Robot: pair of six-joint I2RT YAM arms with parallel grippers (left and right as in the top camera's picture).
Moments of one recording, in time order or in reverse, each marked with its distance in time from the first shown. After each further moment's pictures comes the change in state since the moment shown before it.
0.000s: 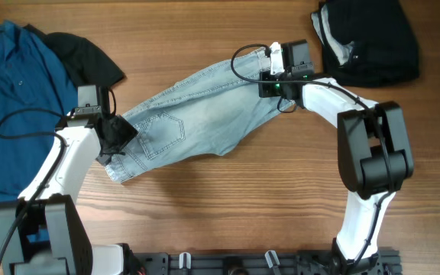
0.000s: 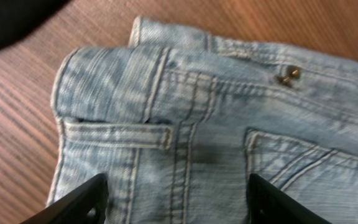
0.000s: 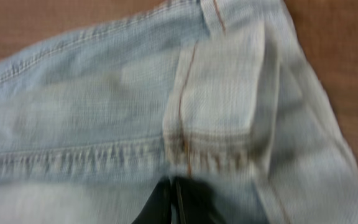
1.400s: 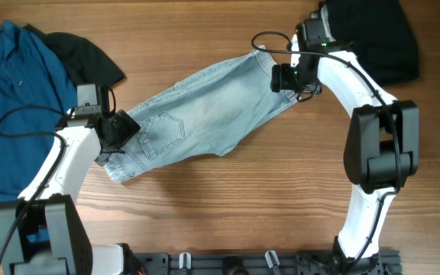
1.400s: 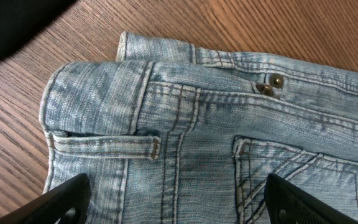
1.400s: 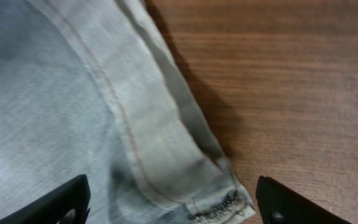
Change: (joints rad) left arm 0.000 0.000 0.000 0.029 0.003 0.019; right arm -0.082 0.026 0.293 -0.628 0.146 0.021
